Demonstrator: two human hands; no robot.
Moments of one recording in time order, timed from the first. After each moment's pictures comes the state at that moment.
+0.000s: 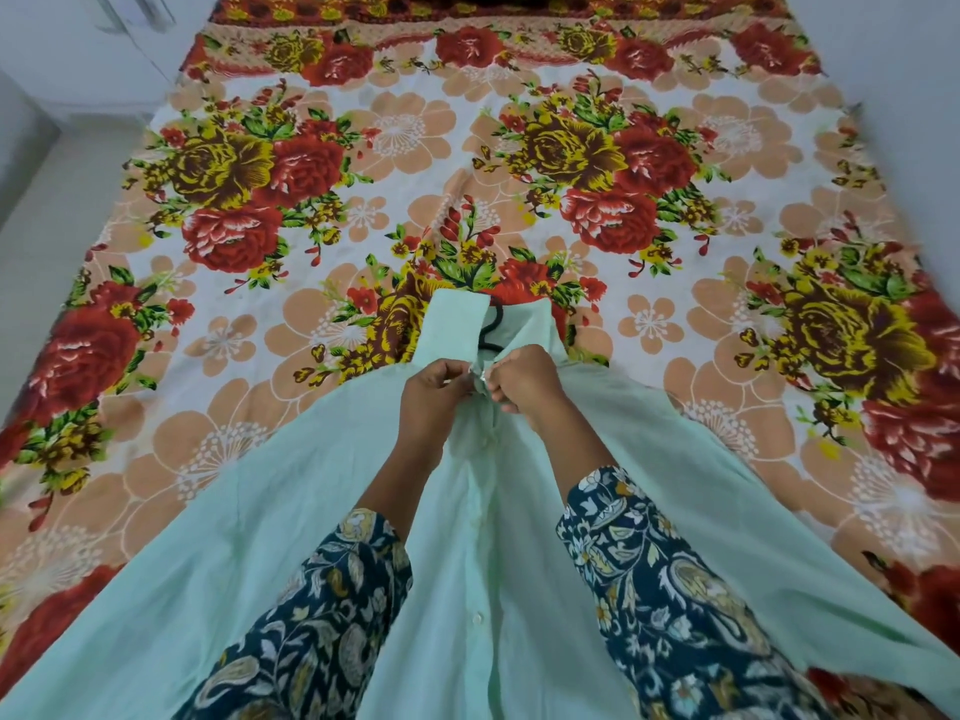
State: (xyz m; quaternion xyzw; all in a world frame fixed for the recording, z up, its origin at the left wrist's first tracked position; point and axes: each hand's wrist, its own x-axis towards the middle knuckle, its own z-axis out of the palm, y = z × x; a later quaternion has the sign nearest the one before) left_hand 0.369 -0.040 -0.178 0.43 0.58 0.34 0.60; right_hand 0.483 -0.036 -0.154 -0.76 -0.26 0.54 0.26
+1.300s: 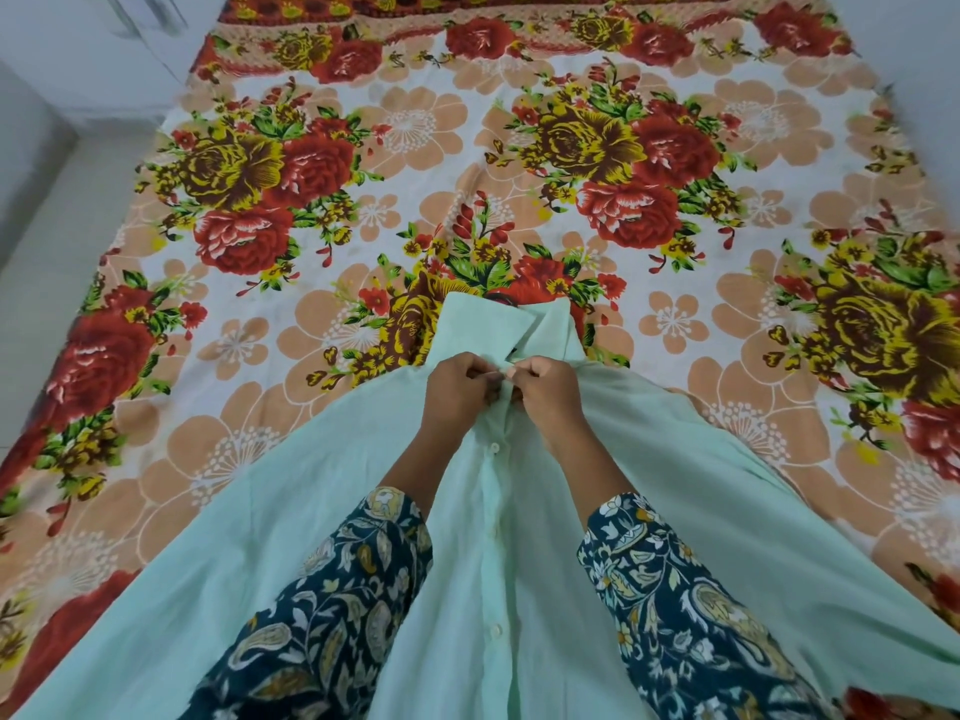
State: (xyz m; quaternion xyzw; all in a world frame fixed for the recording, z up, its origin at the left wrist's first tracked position) left_hand 0.380 -0.018 -0.182 0.56 0.61 0.22 0.51; right_hand 0.481 -0.047 -0.187 -0.75 -0.28 0.45 0.39
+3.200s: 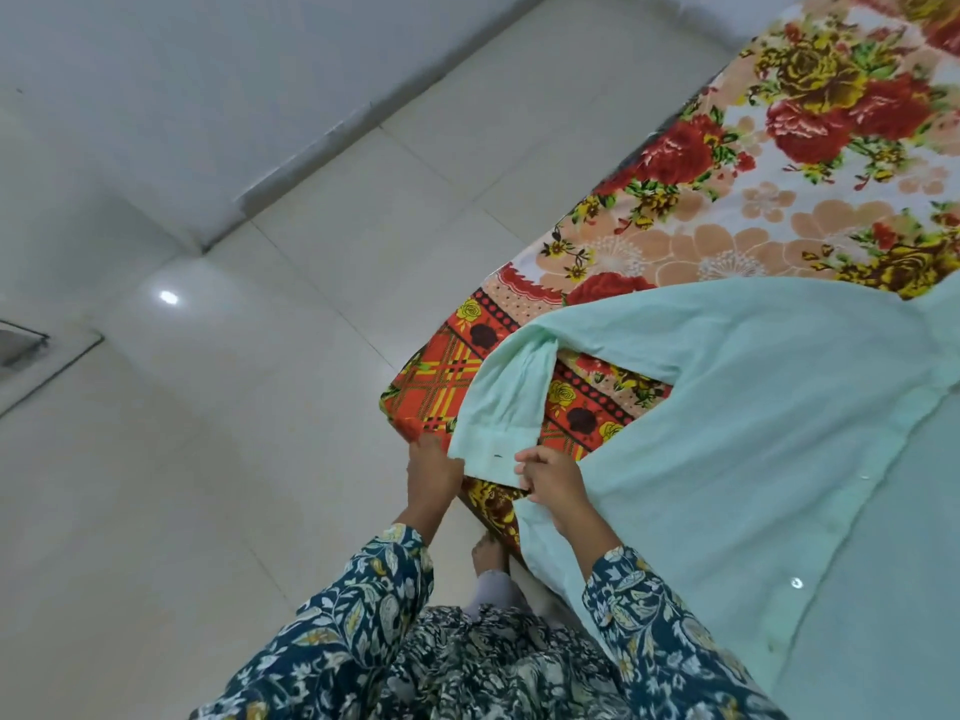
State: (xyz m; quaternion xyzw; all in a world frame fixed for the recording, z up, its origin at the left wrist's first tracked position) left_hand -0.103 -0.484 -0.138 0.17 0.87 0.21 0.41; right_hand 0.033 -0.424 -0.138 -0.64 -0.42 0.64 0.02
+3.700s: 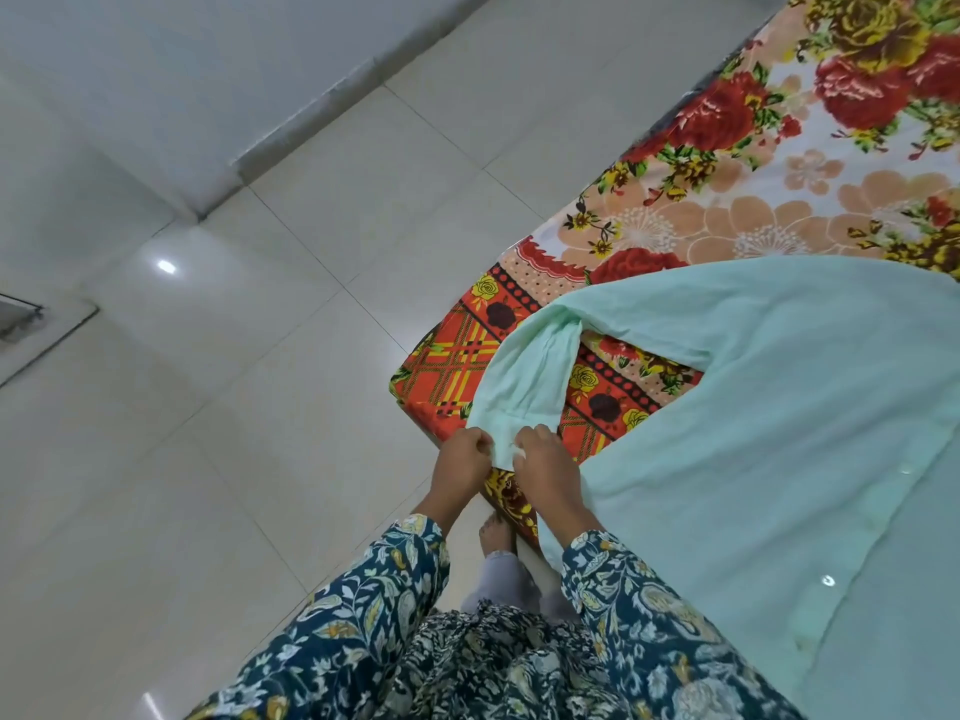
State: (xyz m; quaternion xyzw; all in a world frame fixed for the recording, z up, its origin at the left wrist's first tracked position) left_hand -0.105 -0.480 -0.162 0.30 0.82 0.18 0.45; right_hand 0.005 -0.436 -0.177 -0.51 -0.79 0.33 -0.10
